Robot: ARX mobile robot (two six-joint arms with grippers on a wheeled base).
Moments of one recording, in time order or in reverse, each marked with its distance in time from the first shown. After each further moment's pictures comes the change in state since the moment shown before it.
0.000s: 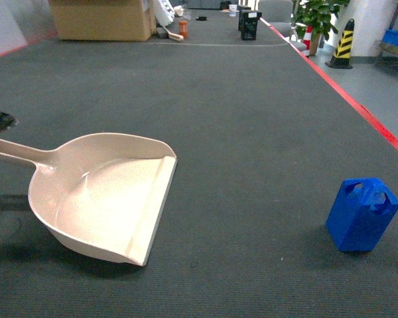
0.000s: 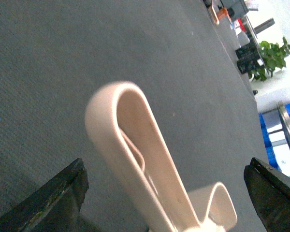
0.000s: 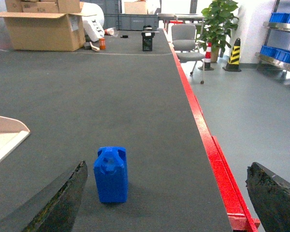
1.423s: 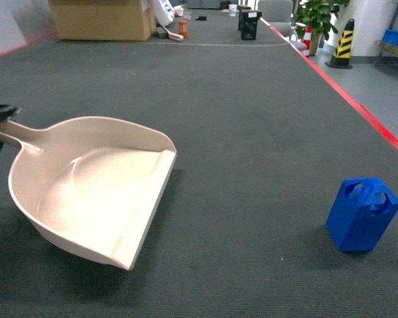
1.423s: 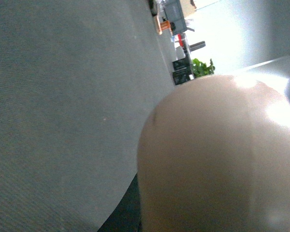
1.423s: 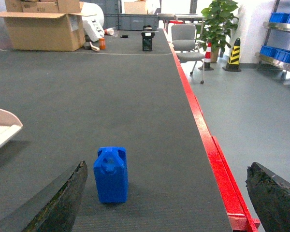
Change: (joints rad) left arm -0.013 0.093 0.052 0.259 0.135 -0.318; right arm 0.000 0.000 0.000 0.000 0.000 0.000
